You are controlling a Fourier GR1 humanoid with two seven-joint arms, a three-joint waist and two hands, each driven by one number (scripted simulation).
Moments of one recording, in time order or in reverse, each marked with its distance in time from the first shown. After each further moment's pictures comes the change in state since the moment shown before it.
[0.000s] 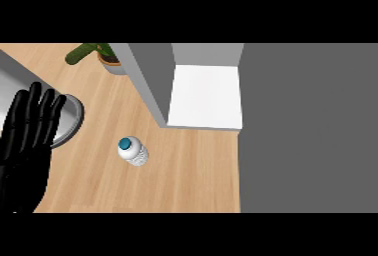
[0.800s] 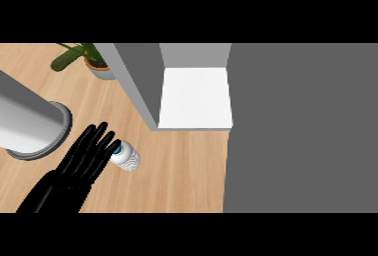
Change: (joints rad) left arm 0.187 -0.002 -0.145 -0.024 0.351 -0.151 0.270; right arm 0.259 0.084 0.081 -0.109 -0.294 0.071 0.175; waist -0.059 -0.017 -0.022
